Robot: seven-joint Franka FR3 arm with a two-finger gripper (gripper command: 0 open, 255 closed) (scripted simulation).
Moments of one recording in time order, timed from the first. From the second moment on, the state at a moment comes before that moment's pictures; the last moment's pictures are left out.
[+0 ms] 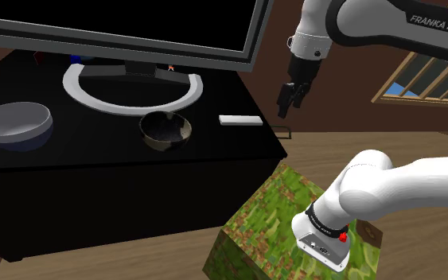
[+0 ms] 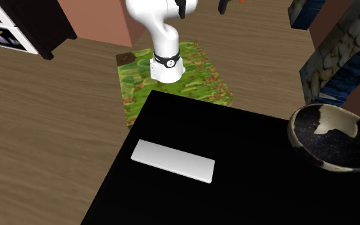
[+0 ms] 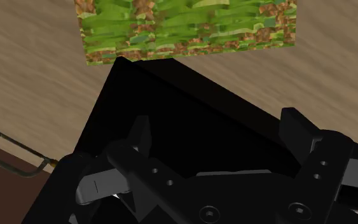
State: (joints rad) arm 0.01 -0.75 0.05 -2.37 0.02 1.48 0.08
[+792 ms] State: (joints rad) arm 0.04 -0.60 -0.14 -2.49 -0.12 1.81 -0.33
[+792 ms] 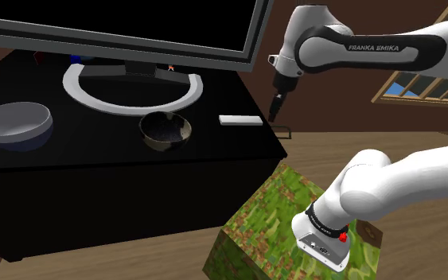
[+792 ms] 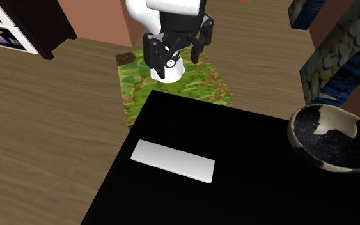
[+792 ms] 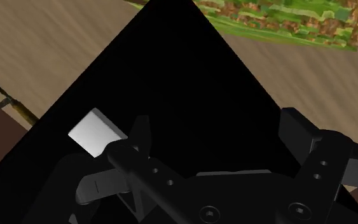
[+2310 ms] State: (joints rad) arm 0.12 0.02 -0.37 -2.33 0.00 2.37 -1.03
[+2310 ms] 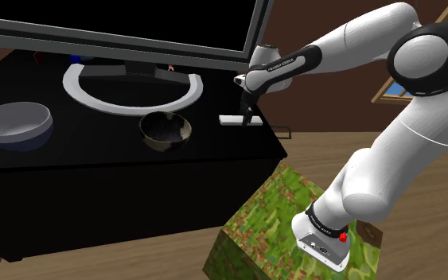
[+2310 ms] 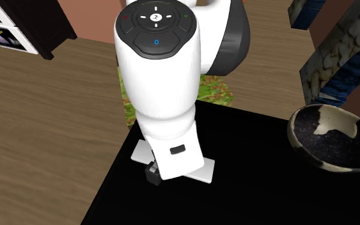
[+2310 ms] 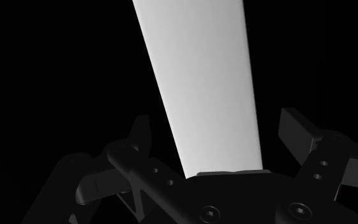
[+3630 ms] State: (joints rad) arm 0.12 0.01 -0.37 -2.33 -0.01 2.35 -1.03
